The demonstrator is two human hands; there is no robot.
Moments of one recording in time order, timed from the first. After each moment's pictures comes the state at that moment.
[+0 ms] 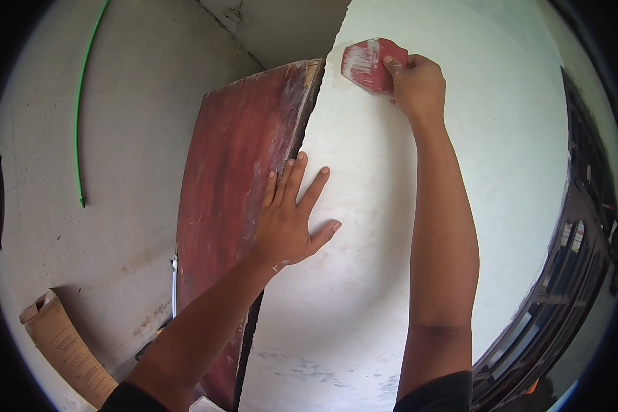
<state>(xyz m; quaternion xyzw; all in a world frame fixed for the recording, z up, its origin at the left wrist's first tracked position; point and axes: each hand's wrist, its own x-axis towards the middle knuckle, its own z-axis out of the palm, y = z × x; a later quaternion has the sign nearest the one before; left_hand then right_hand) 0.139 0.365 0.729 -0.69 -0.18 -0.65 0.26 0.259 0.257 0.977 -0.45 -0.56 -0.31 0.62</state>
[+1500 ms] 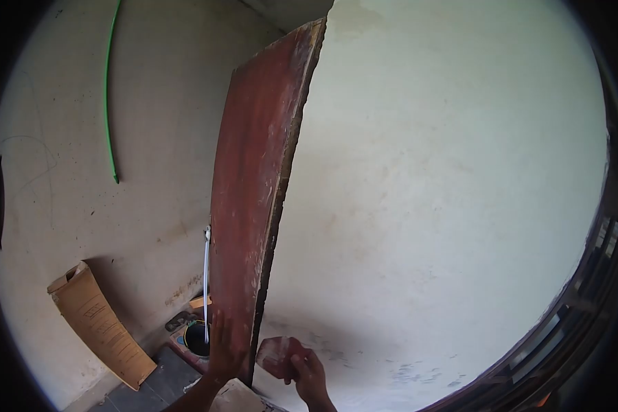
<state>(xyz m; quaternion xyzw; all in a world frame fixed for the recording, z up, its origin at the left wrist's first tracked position) 0.048 0.247 0.349 -0.74 -0.45 -0.51 -0.03 0.281 0.183 0.381 -0.35 -0.40 0.58 0.62</state>
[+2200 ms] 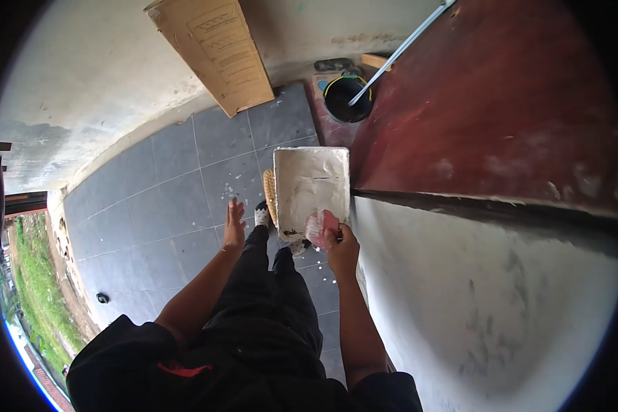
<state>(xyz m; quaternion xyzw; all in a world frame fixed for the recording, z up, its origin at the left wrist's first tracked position) -0.004 0.038 0.066 0.07 -0.73 -0.57 -0.37 0.217 0.207 0.102 -0.55 -0.66 0.50 0.09</state>
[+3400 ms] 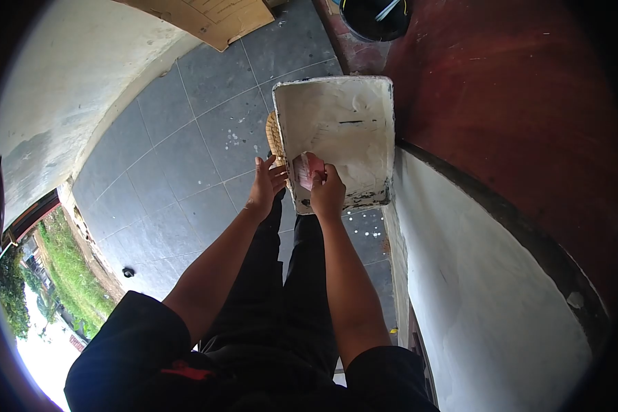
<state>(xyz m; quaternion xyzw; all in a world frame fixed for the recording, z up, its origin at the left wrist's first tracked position) -0.003 0.056 -0.115 0.12 -0.63 -0.54 -0.55 0.121 0.169 -0.096 -0.57 -0.67 0.48 0.04</state>
